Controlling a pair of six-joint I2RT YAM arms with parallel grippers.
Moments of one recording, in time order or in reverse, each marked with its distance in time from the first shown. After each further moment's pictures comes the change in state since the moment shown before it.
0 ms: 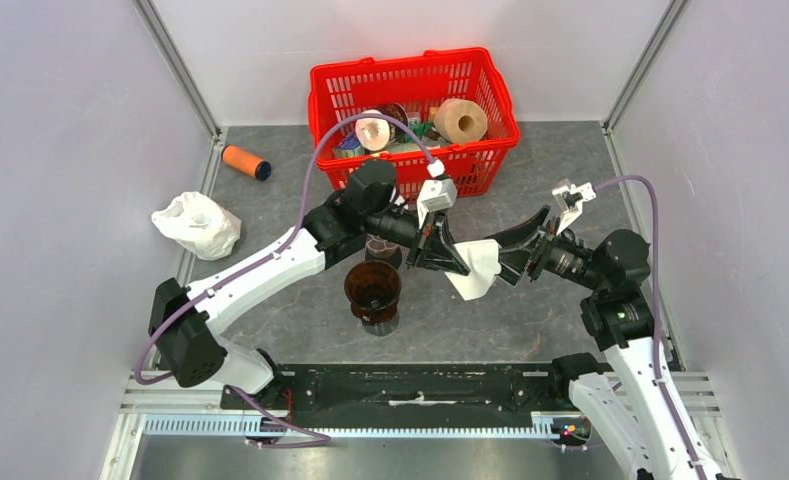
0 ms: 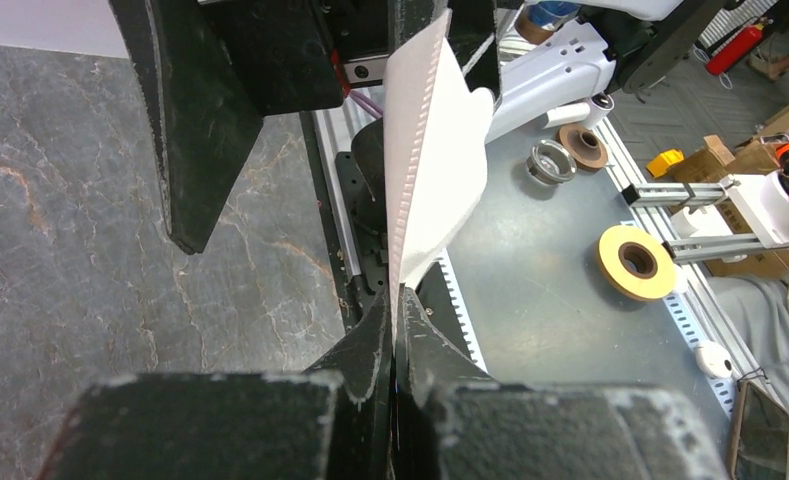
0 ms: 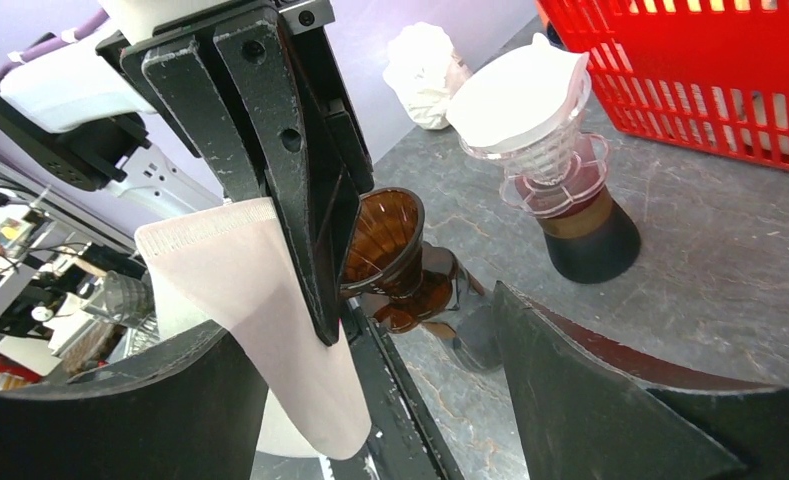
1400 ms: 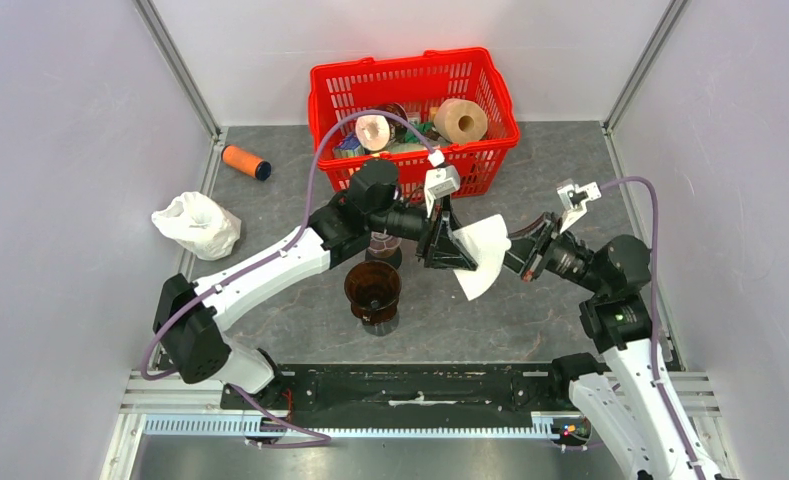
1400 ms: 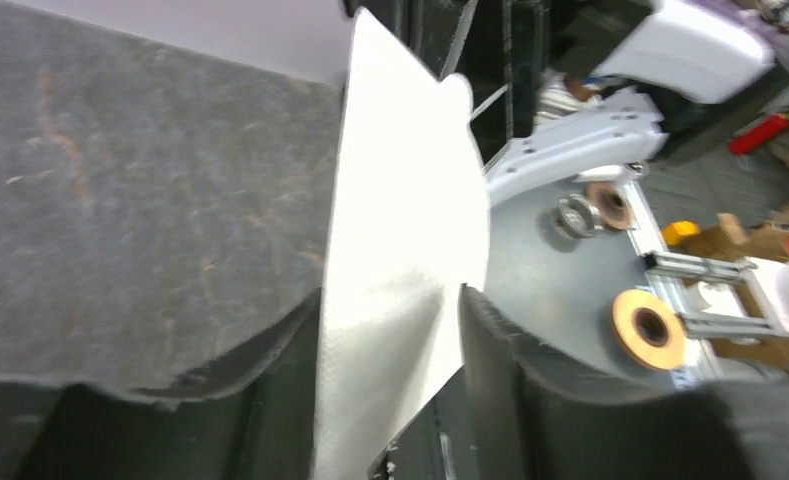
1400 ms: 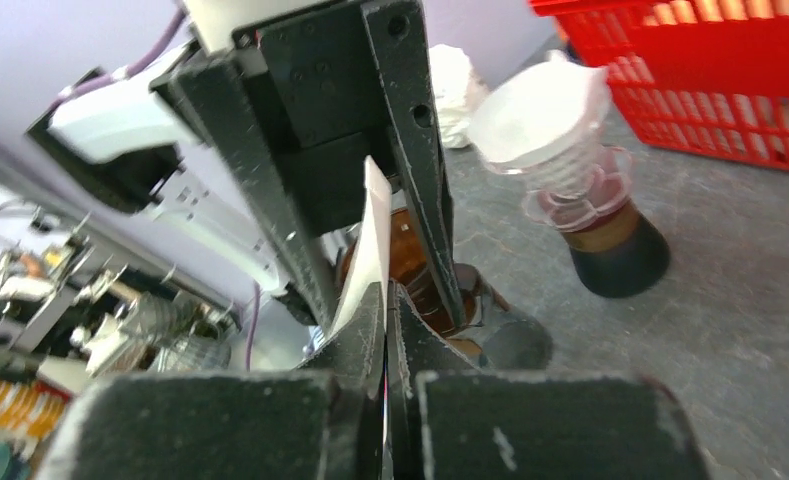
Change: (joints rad) left arm 0.000 0.024 -0.013 0.114 -0.098 -0.148; right arm 0.004 -0.014 -0.069 0.211 -0.021 0.170
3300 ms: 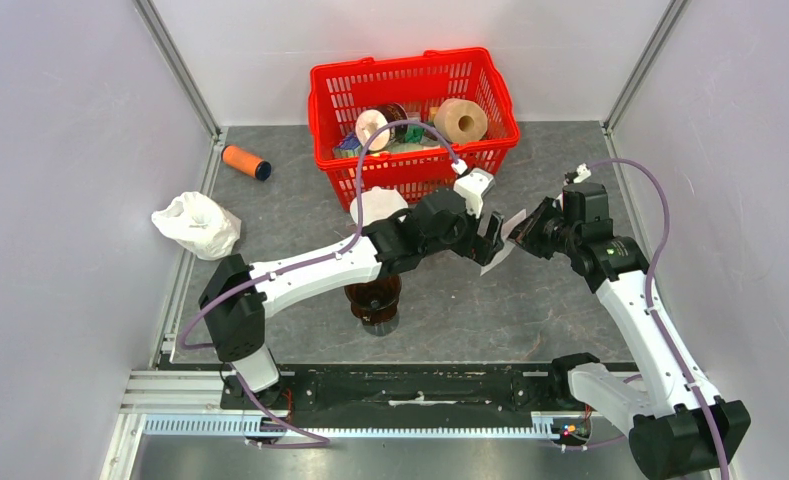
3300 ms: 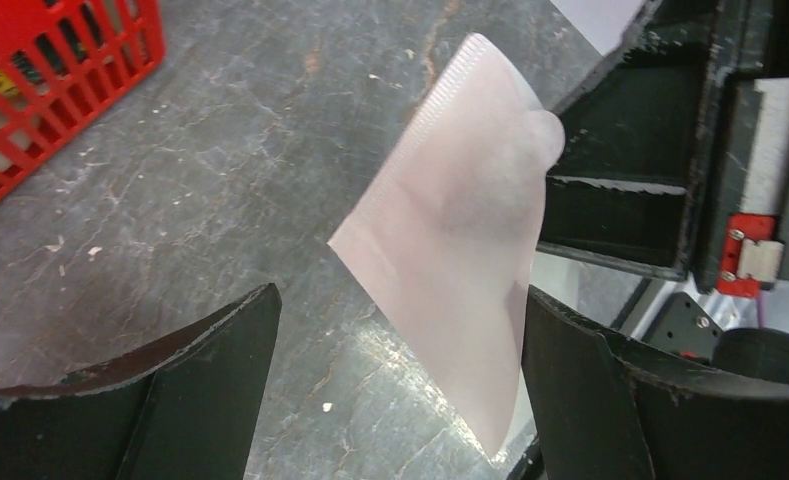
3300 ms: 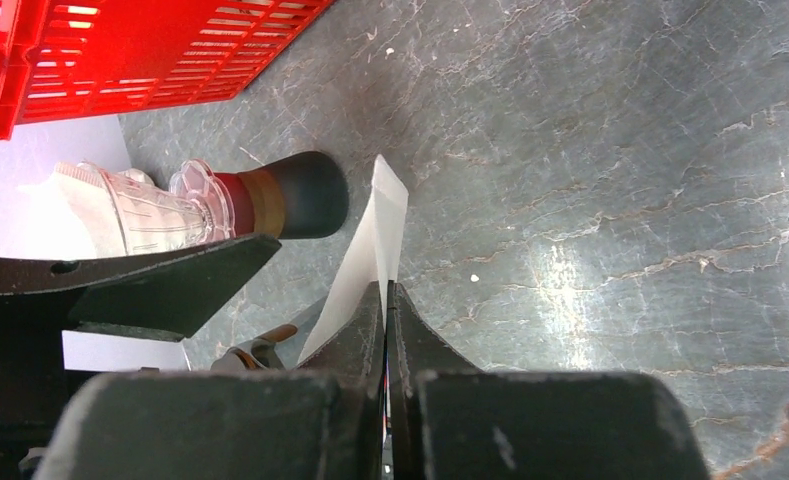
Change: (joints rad) left arm -0.203 0.222 0.133 -0.147 -1.011 -0.106; right arm 0.000 0.381 0.340 -0.871 0.725 -0.013
